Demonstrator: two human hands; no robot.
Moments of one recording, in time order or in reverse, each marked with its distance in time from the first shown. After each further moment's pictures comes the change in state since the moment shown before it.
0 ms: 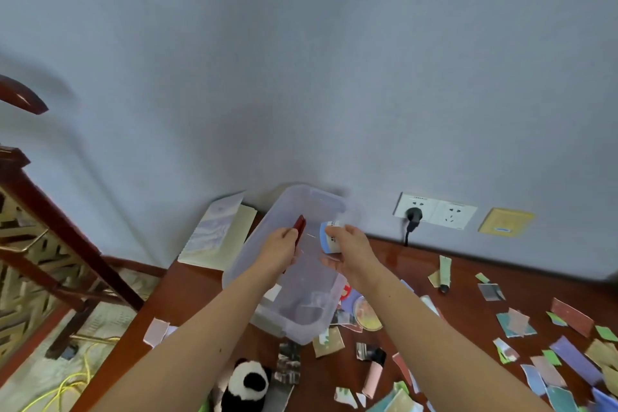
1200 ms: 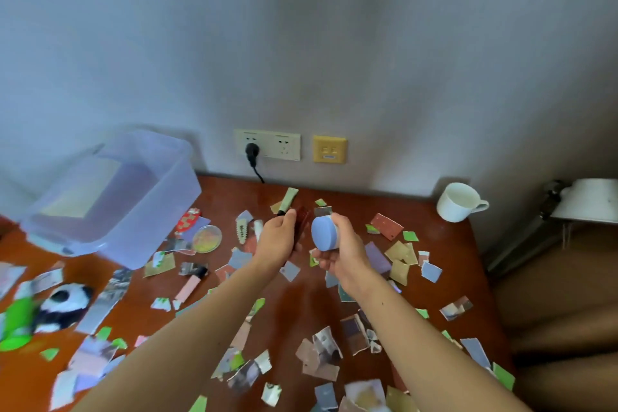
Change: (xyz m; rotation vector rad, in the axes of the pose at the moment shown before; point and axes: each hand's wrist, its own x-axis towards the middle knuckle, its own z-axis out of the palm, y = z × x) left_hand -0.156 0.038 0.378 0.019 0.018 0.063; right_hand -0.114 0.008 -0.386 0.104 0.139 0.101
